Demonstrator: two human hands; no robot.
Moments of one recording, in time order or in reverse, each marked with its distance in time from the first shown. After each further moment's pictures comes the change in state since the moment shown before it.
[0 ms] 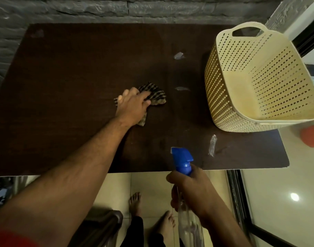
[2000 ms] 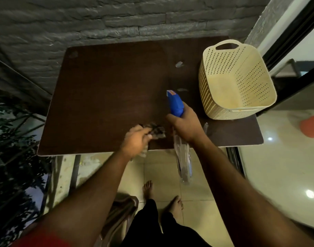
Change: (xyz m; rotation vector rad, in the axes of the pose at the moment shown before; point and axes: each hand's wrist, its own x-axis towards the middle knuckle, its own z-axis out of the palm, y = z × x) left_hand -0.162 -0.017 -0.033 -0.276 -0.169 0.000; right_hand -0.028 -0.079 0.009 -0.201 0.179 -0.551
